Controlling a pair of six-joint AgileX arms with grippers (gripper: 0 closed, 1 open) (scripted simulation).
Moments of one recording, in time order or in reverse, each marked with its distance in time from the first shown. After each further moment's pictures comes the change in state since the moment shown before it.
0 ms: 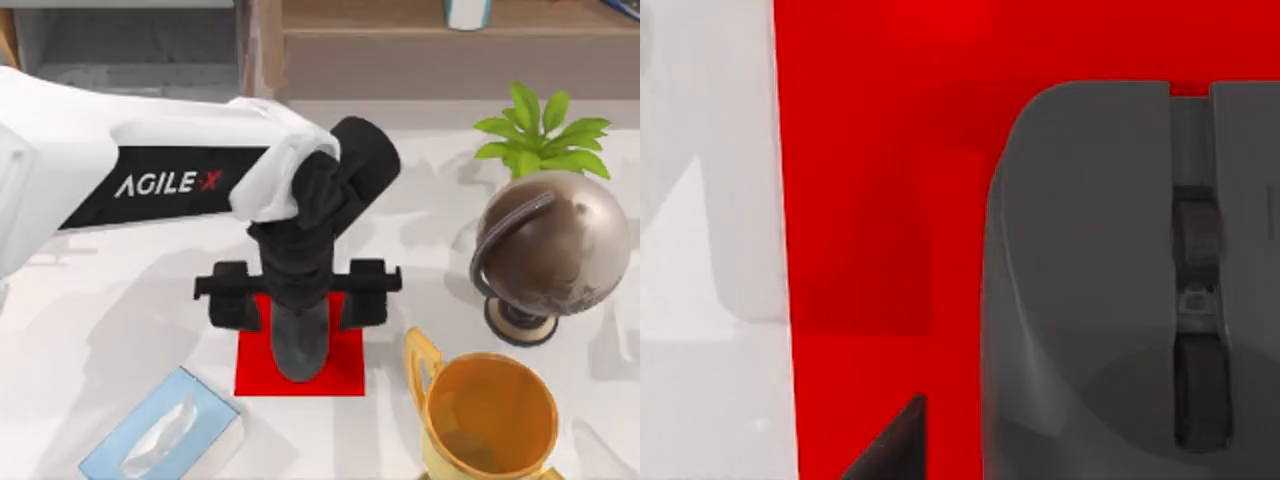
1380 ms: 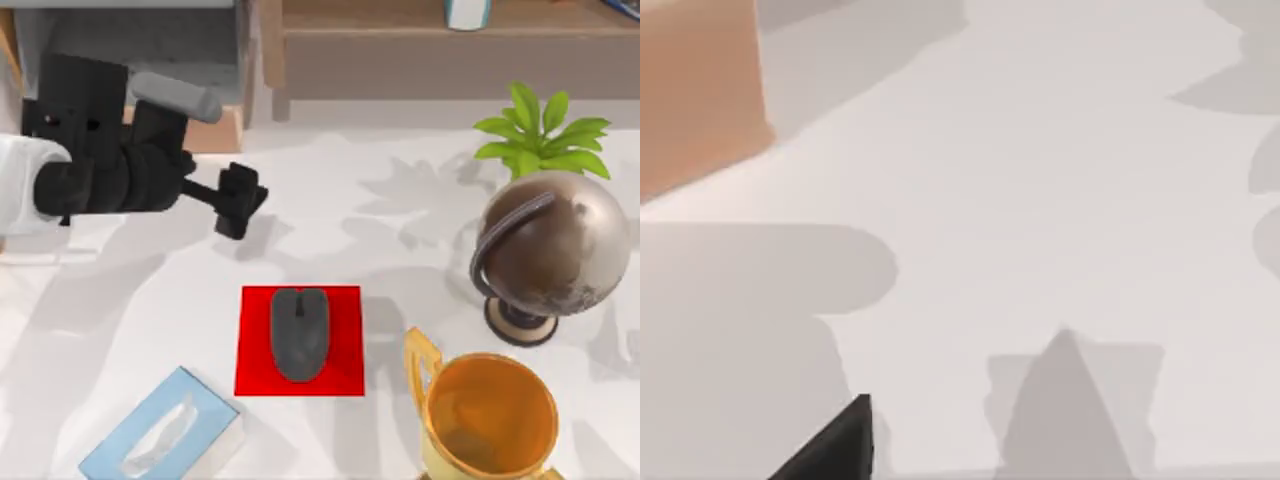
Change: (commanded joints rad) left arm 0.473 -0.261 -0.435 0.897 0.450 0.834; right arm 0.000 0.000 0.000 0.000 0.000 0.000
